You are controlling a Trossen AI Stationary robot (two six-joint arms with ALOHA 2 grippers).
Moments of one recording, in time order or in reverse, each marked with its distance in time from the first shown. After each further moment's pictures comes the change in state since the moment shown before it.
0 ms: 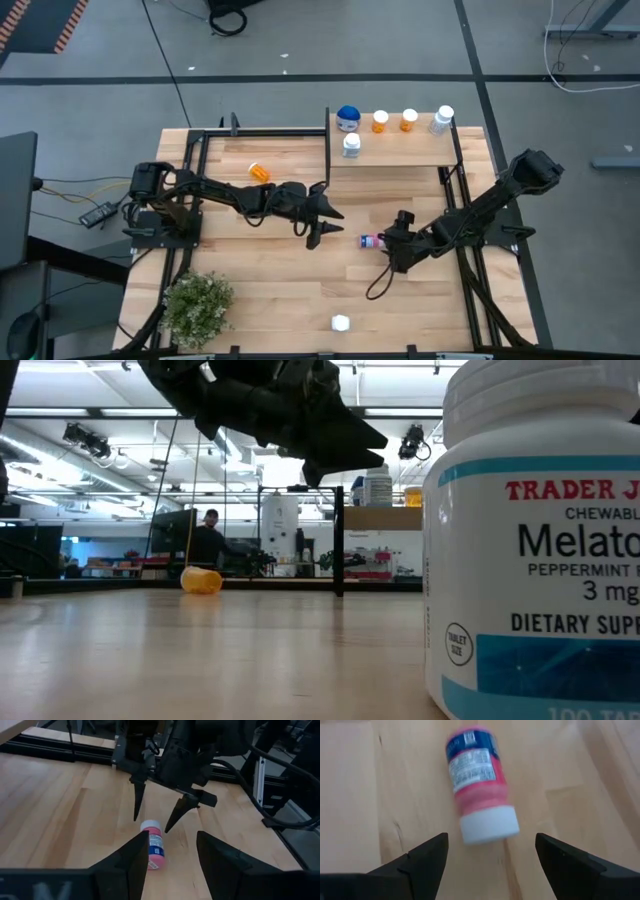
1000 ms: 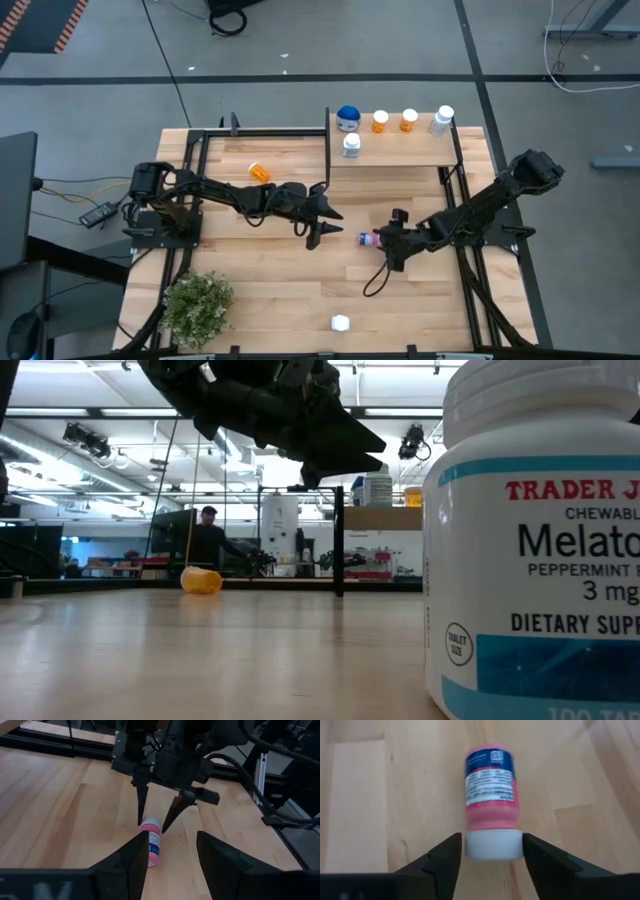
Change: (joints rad) left arm 0.000 0.000 0.000 -0.018 0.000 -0.010; right arm -0.077 0.000 0.000 0.088 -0.084 -0.098
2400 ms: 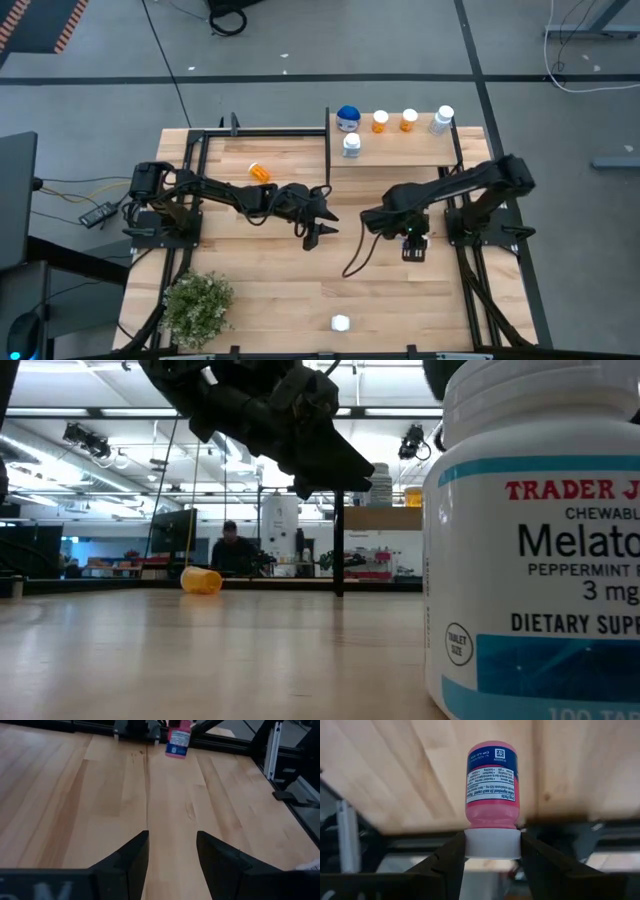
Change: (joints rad) left arm 0.005 0.000 0.001 -0.113 0.000 0.048; right arm -0.243 0.250 0.777 -1.415 -0.695 -0.104
